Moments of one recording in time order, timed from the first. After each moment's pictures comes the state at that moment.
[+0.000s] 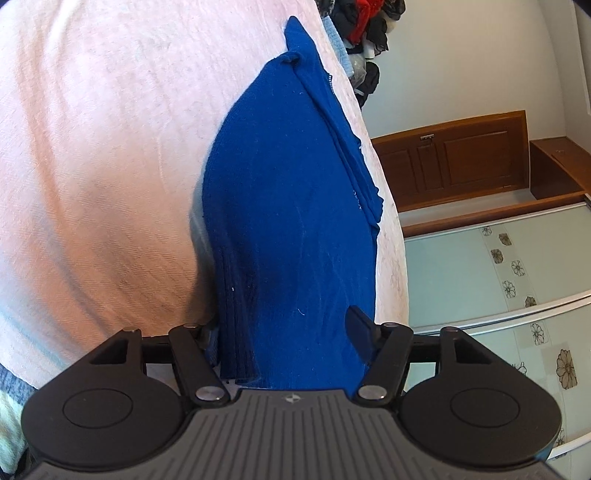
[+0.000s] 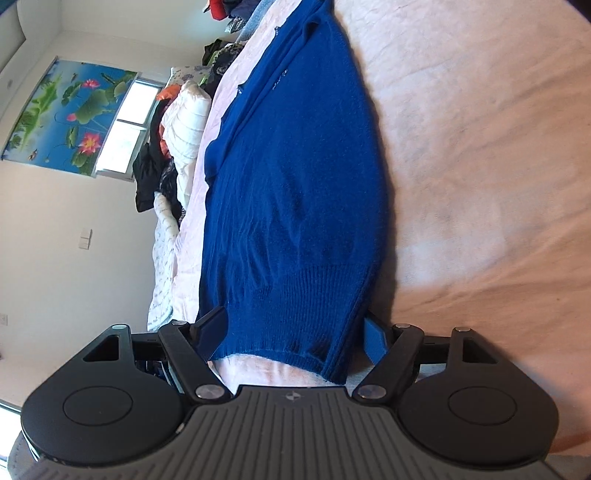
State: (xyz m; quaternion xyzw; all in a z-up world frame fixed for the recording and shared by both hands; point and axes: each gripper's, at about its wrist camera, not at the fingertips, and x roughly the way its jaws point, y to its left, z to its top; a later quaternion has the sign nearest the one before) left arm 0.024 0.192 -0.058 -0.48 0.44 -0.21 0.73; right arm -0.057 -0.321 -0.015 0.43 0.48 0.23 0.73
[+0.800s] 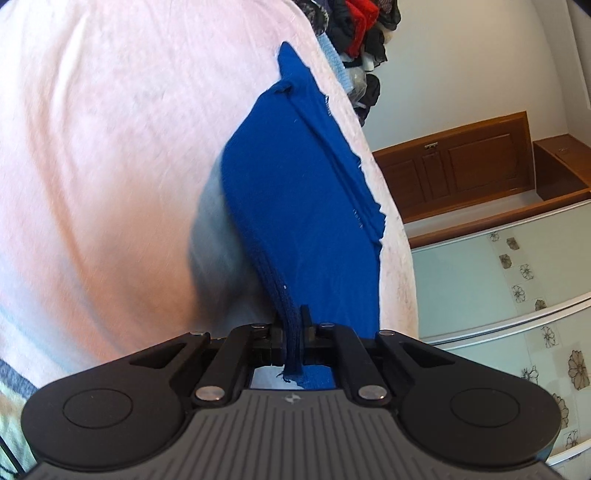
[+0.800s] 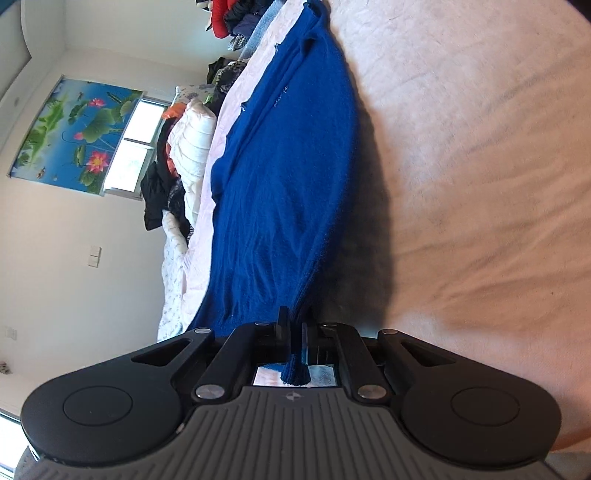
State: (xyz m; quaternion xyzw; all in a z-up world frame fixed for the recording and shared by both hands) left arm 0.021 0.208 -0.029 -0.46 0.42 -0.19 0.76; right arm -0.060 -0.331 -0.017 0.46 0.45 0.23 0.73
